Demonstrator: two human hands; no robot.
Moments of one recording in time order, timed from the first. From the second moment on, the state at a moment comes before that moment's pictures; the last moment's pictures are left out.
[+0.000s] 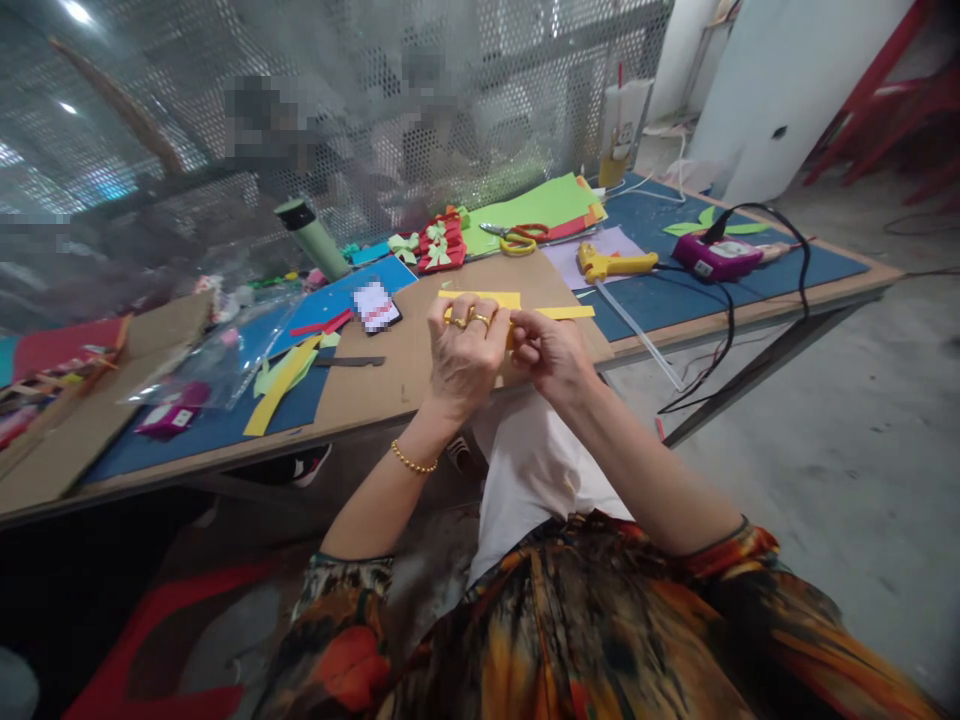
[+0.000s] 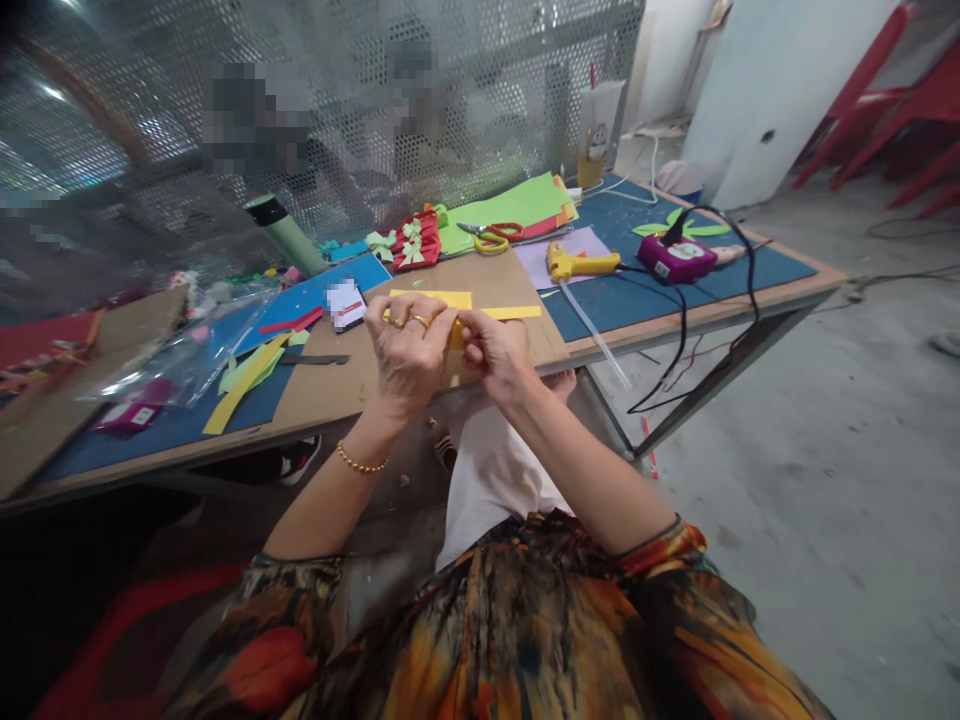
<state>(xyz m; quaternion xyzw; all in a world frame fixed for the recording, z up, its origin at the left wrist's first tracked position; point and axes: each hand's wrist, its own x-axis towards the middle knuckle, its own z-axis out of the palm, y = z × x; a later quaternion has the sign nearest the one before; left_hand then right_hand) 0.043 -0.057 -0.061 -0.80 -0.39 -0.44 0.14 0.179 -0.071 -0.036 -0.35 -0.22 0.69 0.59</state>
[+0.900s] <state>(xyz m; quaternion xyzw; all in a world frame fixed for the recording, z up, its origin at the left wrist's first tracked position) 0.043 -0.031 0.005 -0.67 -0.39 -0.41 -0.47 0.253 -0.057 -0.021 -0.37 -0.62 0.37 0.58</state>
